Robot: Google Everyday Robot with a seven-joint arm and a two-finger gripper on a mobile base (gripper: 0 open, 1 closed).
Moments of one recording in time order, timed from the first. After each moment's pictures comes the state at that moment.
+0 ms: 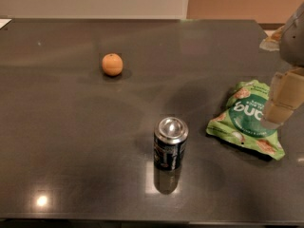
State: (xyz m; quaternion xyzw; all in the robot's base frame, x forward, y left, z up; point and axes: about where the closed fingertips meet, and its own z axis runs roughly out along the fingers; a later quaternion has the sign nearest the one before) arm 0.438 -0.217 0.976 -0.60 0.78 -0.03 0.16
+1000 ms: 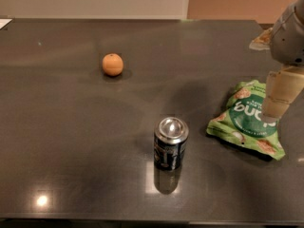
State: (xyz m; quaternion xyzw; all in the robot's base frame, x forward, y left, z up) arm 0.464 -0.225 0.961 -0.65 0.74 -0.04 0.14
